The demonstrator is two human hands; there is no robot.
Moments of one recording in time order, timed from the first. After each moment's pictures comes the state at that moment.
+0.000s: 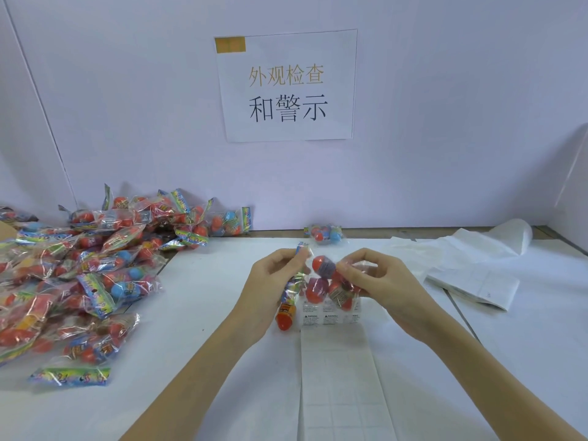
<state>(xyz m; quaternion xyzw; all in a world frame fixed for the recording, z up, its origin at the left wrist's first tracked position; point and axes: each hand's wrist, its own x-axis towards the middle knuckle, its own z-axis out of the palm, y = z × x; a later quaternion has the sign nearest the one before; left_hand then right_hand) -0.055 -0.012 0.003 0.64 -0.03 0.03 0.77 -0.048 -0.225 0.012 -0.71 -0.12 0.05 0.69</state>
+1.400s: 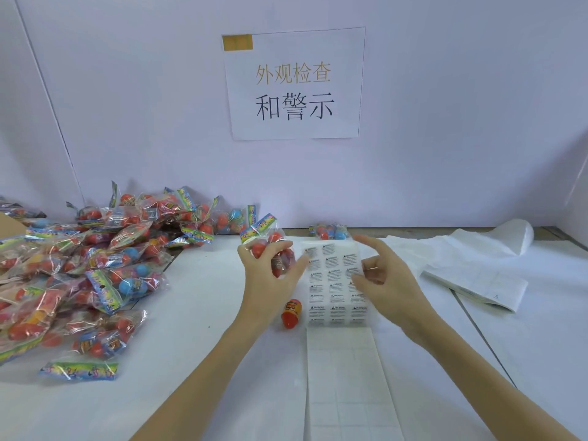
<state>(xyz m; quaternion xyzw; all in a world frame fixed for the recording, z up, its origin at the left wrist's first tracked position) -0.044 -0.003 -0.015 0.80 -0.01 0.25 0.55 -0.045 -0.220 -0.002 -0.80 -0.11 -0.07 0.58</state>
